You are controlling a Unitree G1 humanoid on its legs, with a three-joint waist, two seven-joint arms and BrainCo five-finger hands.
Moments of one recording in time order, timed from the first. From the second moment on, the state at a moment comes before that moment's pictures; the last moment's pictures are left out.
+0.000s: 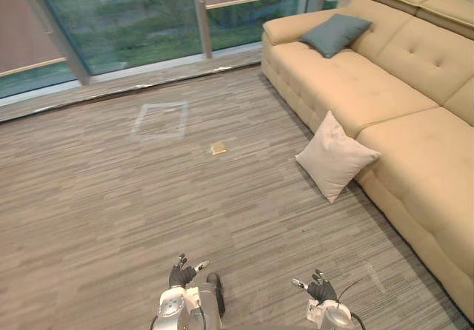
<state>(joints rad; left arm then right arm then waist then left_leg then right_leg) 0.08 -0.03 0.22 0.82 0.00 -0.12 0.08 0.13 0.06 -0.15 0.81 0.12 -0.04 -0.08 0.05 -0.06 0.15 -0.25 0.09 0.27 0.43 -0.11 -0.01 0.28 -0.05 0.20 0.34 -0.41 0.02</state>
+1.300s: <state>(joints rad) 0.06 -0.03 0.21 0.87 0.02 -0.12 0.08 0.17 0.04 -0.15 0.84 0.08 -0.04 -0.08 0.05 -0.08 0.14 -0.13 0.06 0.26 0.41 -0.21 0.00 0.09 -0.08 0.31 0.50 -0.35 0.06</state>
